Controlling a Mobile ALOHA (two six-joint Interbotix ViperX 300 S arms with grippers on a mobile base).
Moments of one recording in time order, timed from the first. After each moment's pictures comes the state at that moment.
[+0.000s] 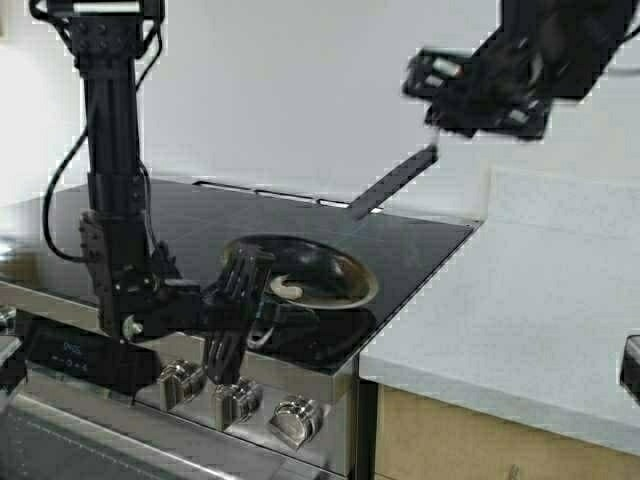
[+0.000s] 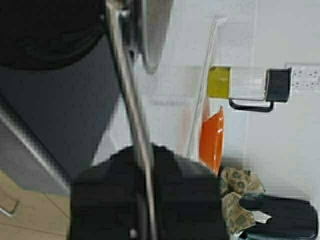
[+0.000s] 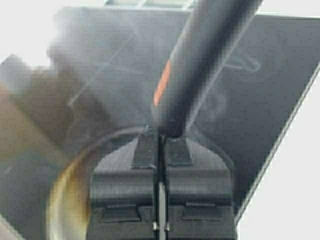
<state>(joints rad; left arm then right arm) -0.49 0.95 0.65 0.42 -1.39 -1.43 0.52 0.17 0.89 0.30 -0.83 0.25</state>
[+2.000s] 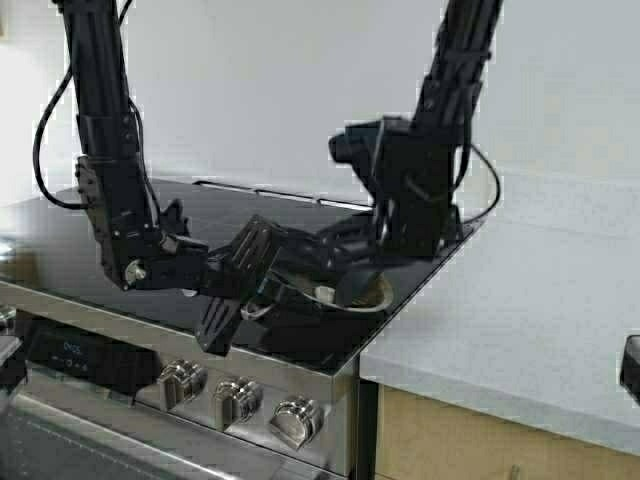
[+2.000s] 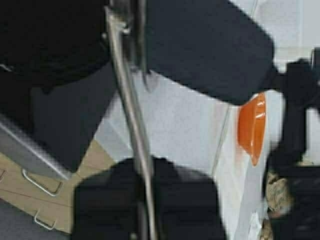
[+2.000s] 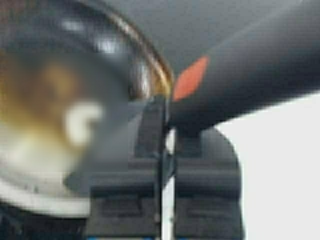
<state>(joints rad) -0.50 0.77 0.71 0.45 -1.13 -1.39 0.82 0.67 0.64 0.81 -1.05 -0.40</state>
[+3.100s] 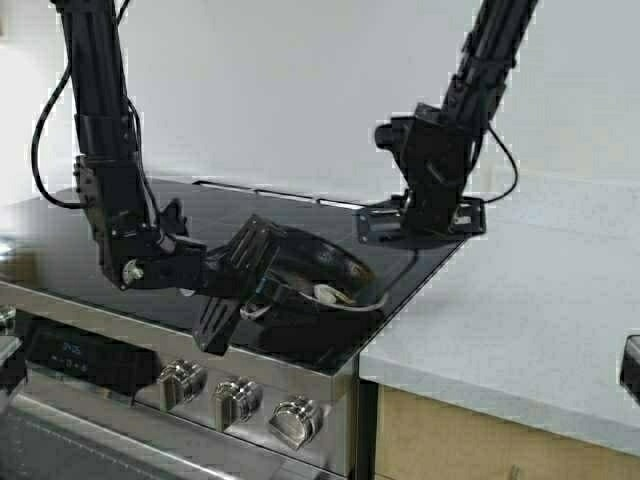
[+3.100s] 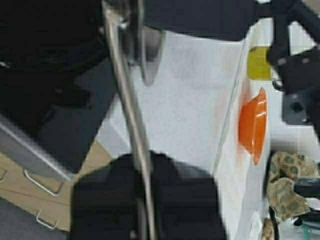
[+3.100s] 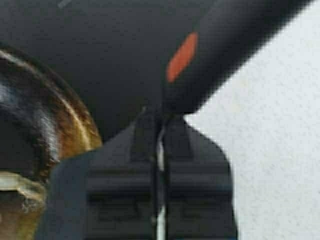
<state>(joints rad) -0.49 0.77 0.72 0.47 -1.13 -1.39 0.58 0.76 0.43 0.77 -0.85 -0.40</state>
